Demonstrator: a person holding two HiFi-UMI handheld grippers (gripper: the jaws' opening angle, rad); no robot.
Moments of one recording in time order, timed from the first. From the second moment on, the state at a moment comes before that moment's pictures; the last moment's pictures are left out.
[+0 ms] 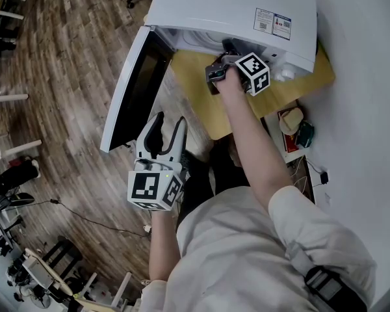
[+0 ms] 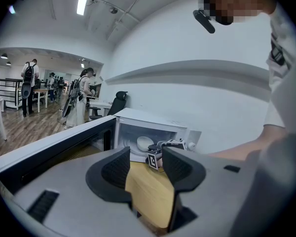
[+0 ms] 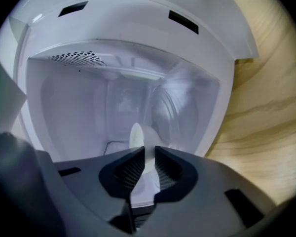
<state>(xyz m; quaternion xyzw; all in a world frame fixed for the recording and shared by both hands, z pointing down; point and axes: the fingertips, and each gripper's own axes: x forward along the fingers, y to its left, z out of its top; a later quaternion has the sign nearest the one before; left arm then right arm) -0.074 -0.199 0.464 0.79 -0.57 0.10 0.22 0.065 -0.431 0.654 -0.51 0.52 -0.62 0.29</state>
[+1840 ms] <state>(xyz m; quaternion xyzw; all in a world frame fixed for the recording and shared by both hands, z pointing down) -0.058 -0.144 0.431 0.87 -0.45 0.08 0.18 0.086 -0.261 0.569 -0.54 0.53 -0.60 0.27</state>
